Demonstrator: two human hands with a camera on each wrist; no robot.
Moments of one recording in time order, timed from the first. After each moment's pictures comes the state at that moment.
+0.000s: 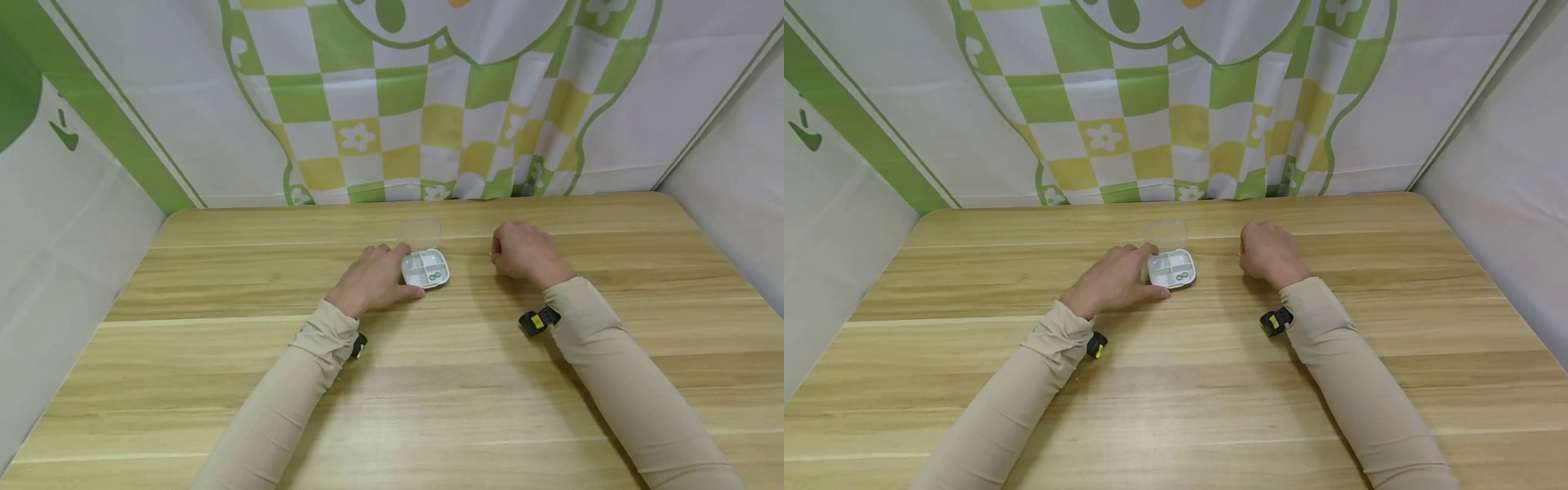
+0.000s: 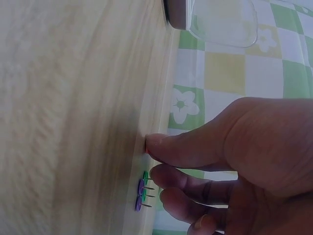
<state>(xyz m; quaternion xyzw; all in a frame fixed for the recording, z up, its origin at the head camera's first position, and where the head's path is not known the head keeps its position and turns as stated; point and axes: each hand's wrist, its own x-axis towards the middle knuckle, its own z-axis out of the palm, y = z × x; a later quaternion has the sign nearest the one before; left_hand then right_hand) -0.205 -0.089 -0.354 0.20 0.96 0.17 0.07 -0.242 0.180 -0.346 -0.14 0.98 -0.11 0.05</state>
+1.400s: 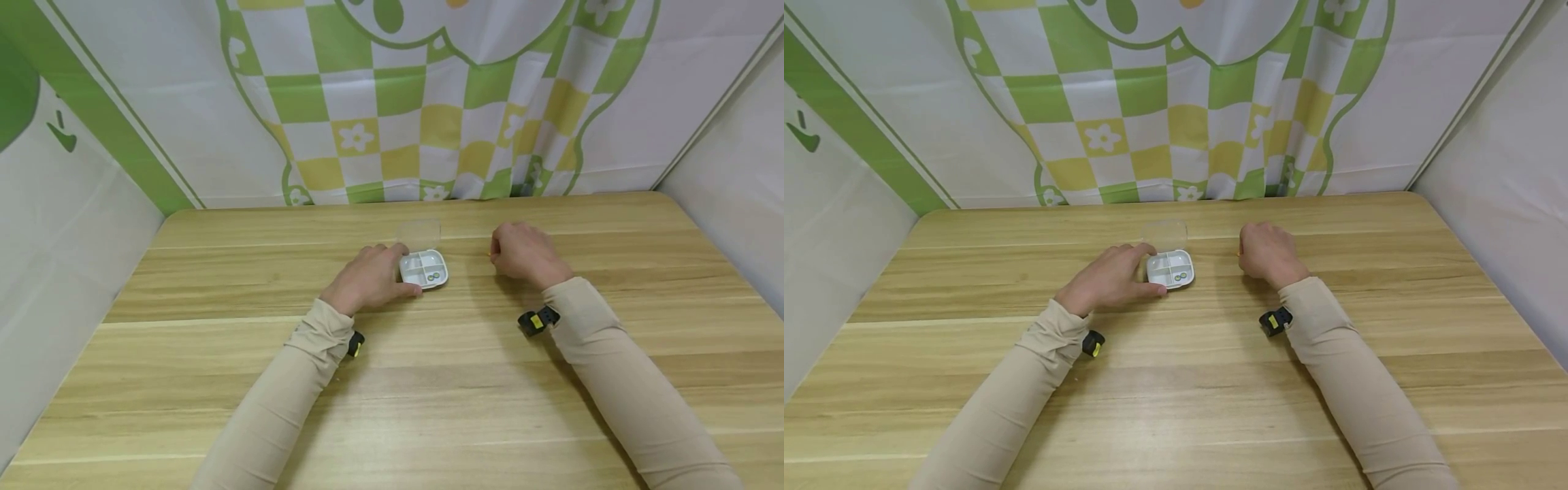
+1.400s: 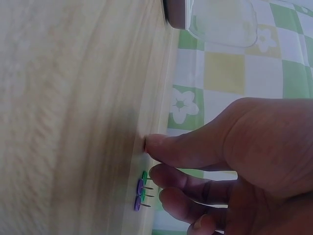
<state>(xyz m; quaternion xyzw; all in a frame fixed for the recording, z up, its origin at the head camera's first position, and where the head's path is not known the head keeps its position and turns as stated) -0.207 -0.093 -0.350 0.21 0.96 0.18 0.08 -0.240 0.179 -0.345 -0.15 0.98 -0.11 0.05</state>
